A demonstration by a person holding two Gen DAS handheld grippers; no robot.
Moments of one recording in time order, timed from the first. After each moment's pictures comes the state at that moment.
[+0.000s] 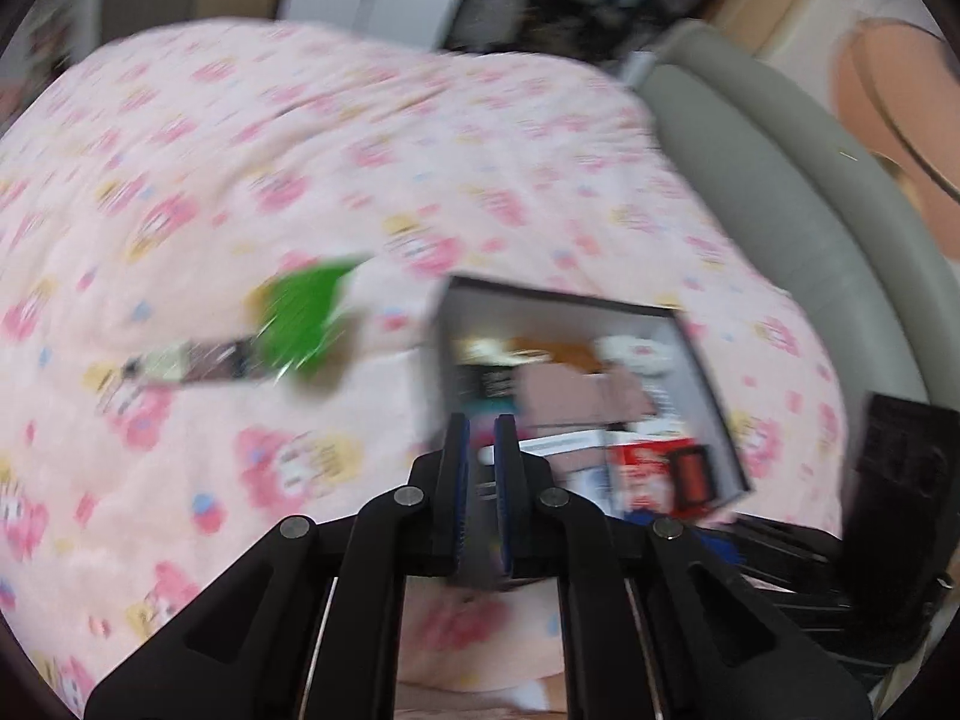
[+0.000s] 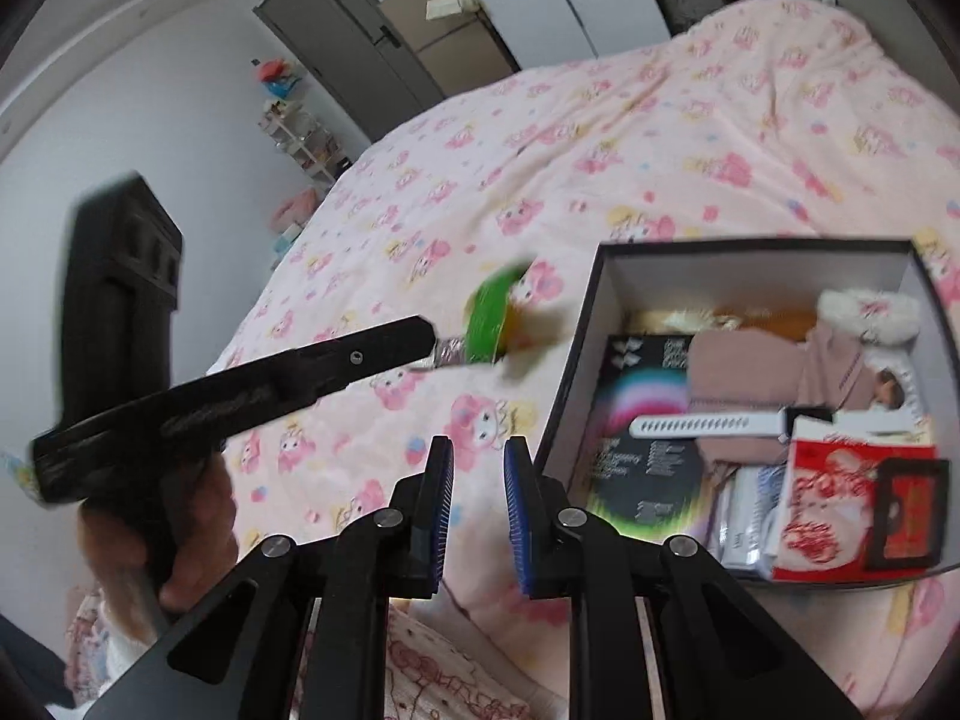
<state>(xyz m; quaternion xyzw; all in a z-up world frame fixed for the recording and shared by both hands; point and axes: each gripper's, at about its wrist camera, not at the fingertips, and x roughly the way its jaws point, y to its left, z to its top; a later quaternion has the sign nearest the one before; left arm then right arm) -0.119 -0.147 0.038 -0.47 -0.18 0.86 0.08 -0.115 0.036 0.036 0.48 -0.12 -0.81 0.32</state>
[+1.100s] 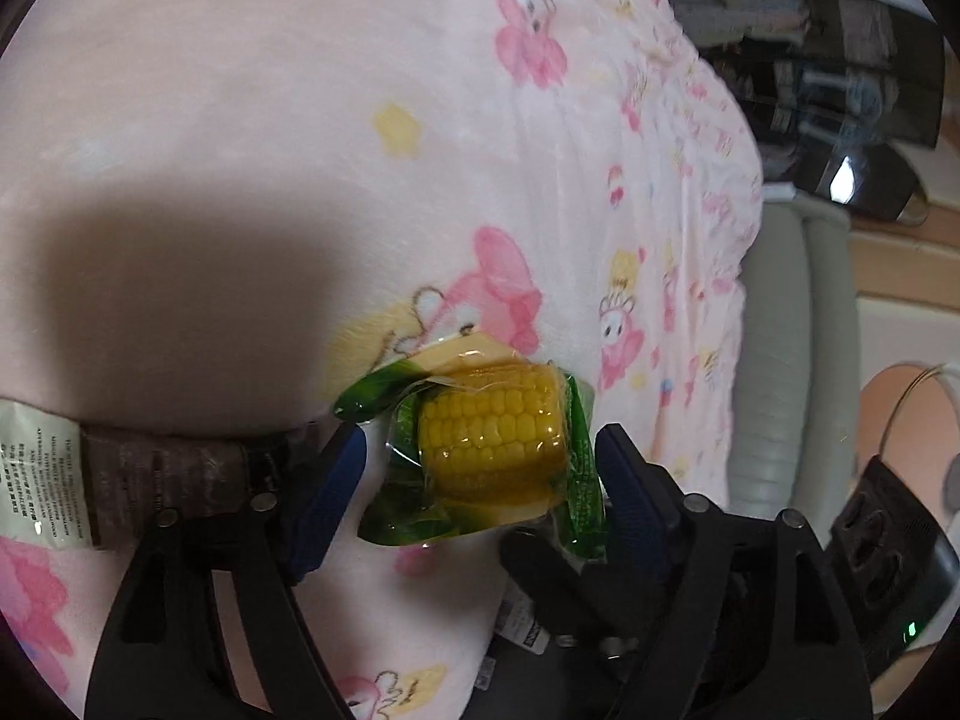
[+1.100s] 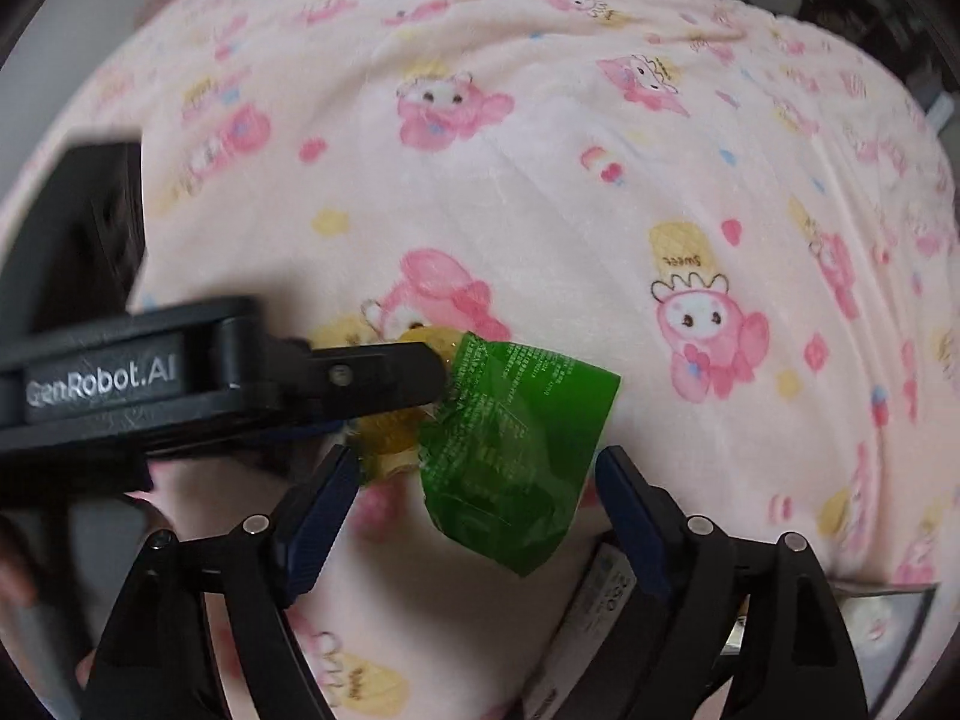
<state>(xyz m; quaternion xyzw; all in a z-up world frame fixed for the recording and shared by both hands) -0.306 -0.289 -0.178 -0.57 -0.48 0.66 0.10 -0.332 -0.162 -0.094 0.59 0.18 -0.76 0.18</state>
